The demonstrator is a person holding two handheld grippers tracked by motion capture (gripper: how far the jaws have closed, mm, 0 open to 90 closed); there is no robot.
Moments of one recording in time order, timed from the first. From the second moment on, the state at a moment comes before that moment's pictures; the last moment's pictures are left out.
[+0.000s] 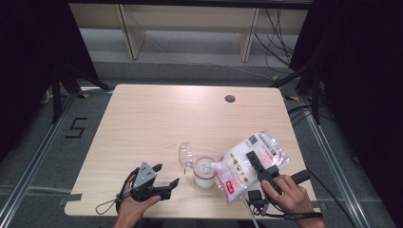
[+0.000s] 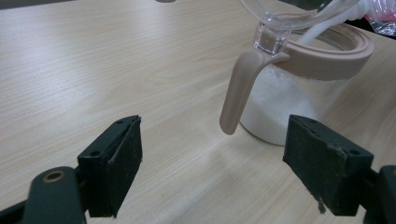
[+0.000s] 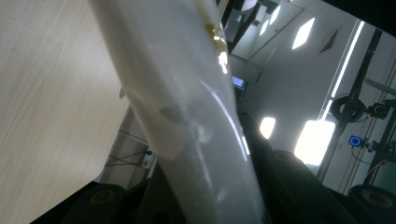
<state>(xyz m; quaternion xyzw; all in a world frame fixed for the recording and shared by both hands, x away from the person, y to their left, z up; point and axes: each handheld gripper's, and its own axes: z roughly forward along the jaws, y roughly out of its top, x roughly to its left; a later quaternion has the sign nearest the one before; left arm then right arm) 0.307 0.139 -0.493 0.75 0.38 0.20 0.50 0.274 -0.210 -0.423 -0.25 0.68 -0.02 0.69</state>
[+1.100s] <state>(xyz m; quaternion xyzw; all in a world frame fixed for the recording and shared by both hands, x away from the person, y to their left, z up) 0.307 0.139 -0.493 0.75 0.38 0.20 0.50 0.274 -0.211 -0.424 -0.24 0.69 -0.03 0.68</state>
